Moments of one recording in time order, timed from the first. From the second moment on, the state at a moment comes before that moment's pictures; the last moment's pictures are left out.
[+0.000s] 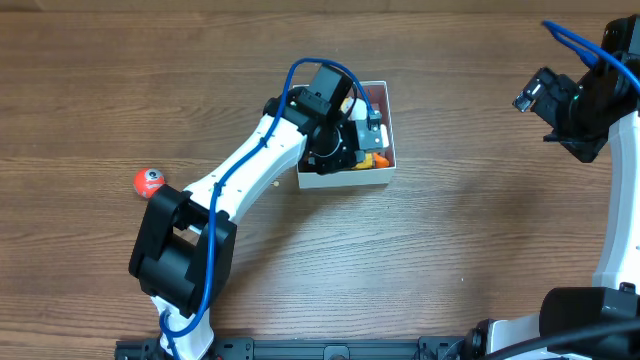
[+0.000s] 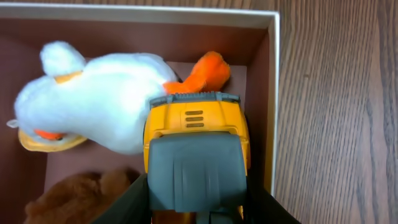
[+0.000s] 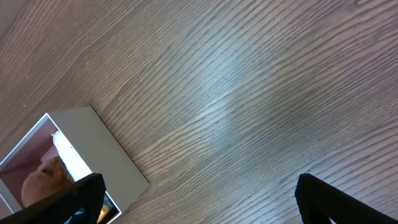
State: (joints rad) left arm -0.54 1.95 1.51 -0.74 0.31 0.84; right arm -0.23 1.65 1.78 -1.34 -0.09 0.44
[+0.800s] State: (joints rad) left arm -0.53 1.99 1.94 -1.25 0.31 0.65; right arm -0.23 1.65 1.78 -1.34 -0.09 0.44
